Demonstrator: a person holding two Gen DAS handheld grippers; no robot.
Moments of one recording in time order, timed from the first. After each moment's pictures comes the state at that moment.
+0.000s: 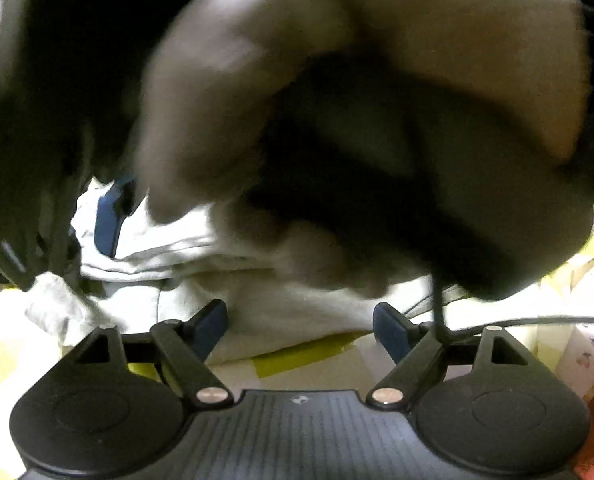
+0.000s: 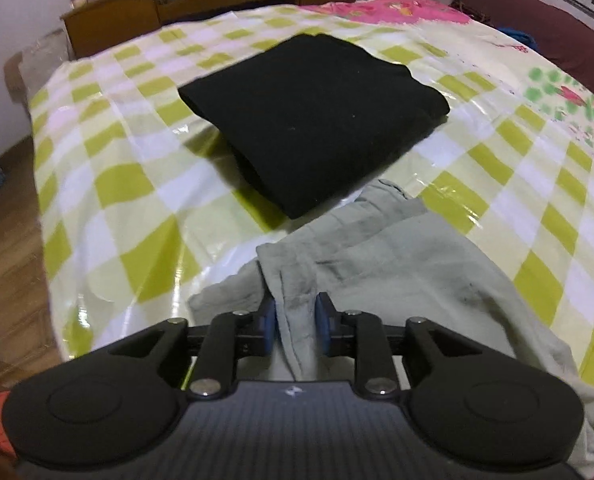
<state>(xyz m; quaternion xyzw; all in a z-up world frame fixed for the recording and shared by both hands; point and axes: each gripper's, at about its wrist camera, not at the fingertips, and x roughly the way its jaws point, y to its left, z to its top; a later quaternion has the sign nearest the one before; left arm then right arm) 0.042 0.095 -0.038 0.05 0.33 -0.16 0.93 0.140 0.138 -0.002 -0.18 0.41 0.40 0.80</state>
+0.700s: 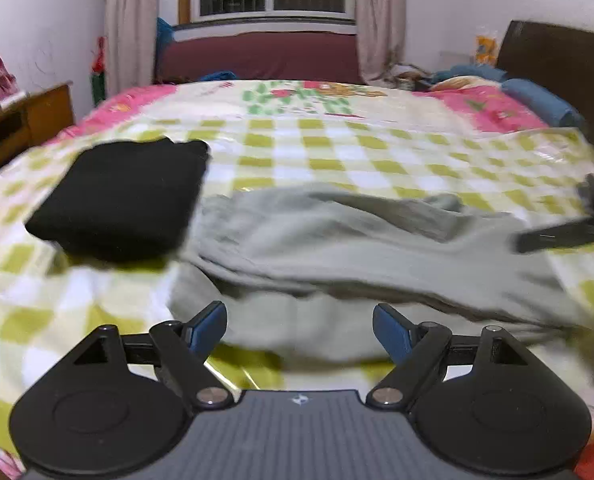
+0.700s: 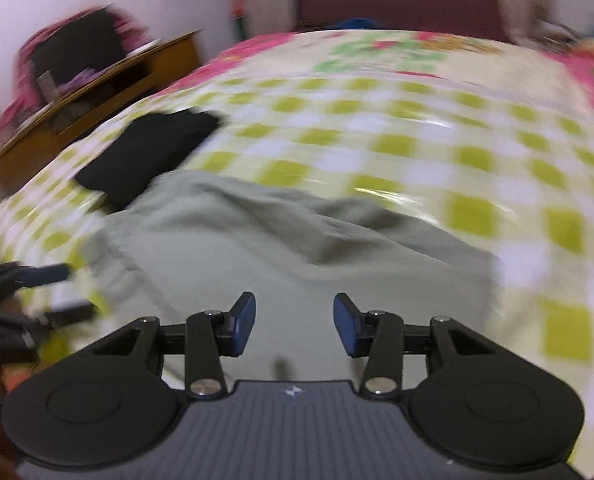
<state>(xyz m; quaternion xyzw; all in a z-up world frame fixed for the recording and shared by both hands) 0.050 0.157 -0.001 0.01 0.33 -0.04 0.94 0.104 -0.119 0.009 0.02 0.39 0.24 0.89</state>
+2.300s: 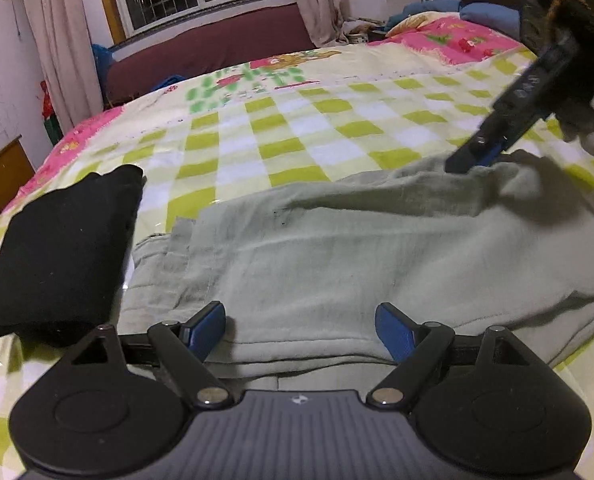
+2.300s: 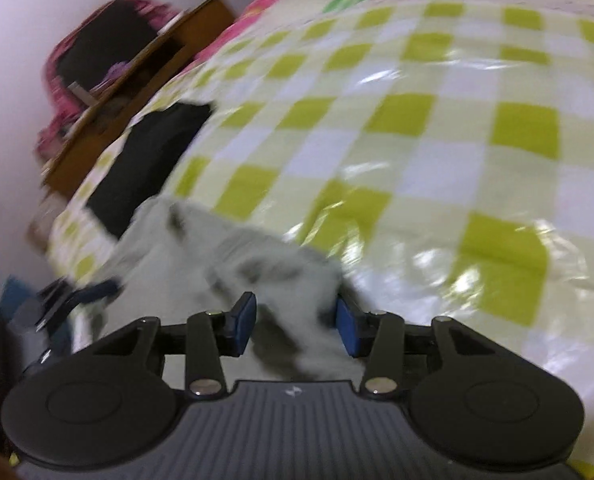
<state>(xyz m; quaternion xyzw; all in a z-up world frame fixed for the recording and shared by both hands) 0.113 0.108 -0.028 0.12 0.35 -0.09 0.92 0.268 -0.144 -0.032 0.09 0.50 0.39 0.77</state>
